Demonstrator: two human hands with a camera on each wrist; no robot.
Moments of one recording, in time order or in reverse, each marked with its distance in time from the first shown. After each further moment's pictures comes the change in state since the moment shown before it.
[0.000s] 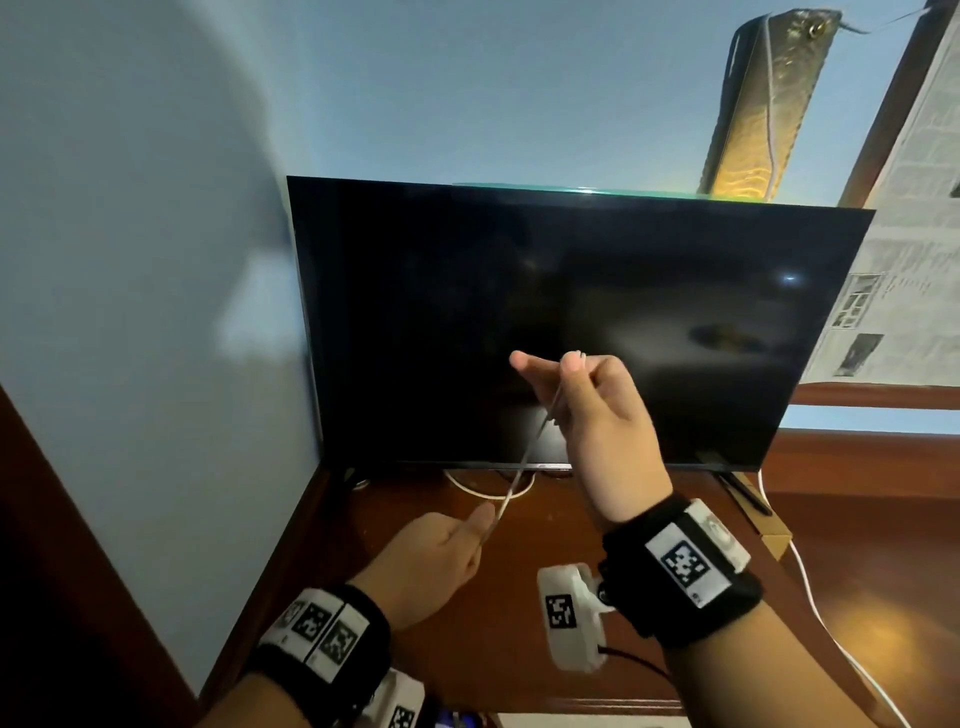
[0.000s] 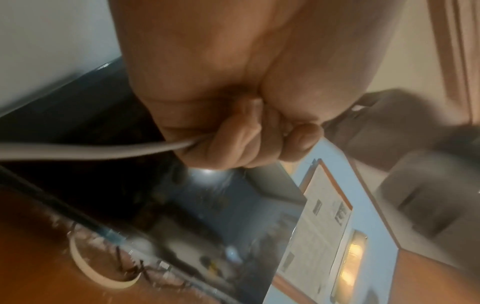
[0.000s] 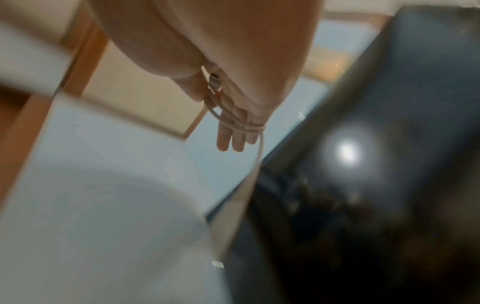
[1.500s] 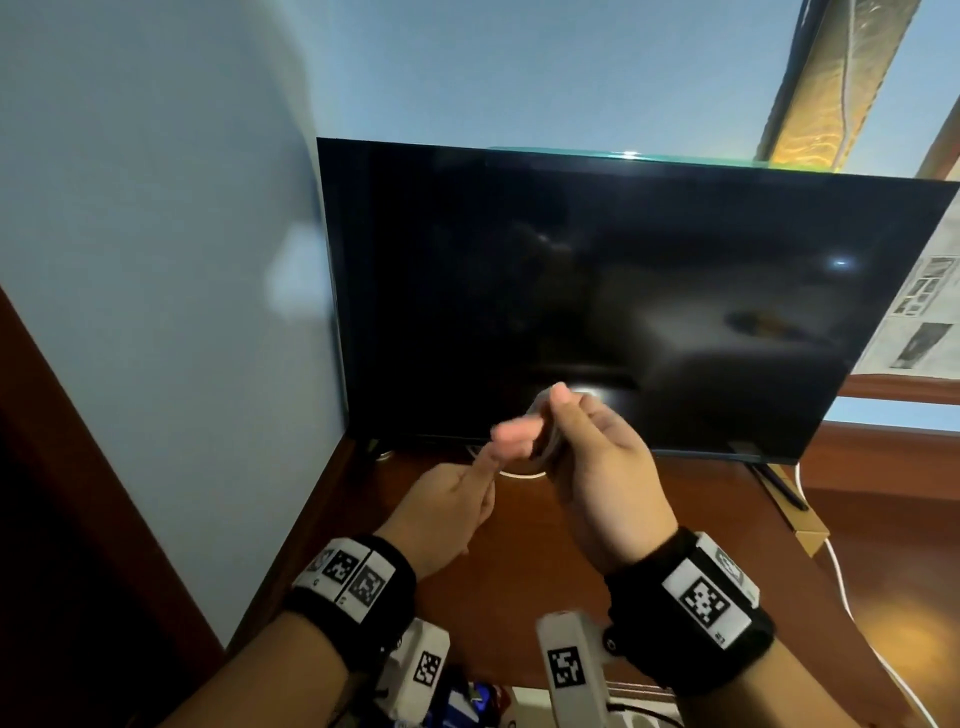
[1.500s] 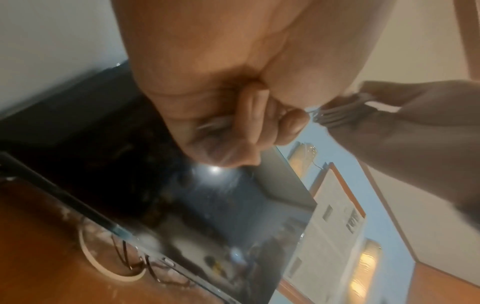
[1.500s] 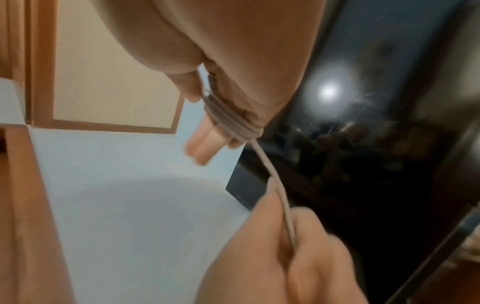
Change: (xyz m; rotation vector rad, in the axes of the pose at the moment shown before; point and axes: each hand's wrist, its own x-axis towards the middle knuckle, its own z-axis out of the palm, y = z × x) left_hand 0.015 -0.002 -0.011 -0.097 0.171 -0.053; right_hand -0.028 0.026 0.013 0.168 -0.156 0.246
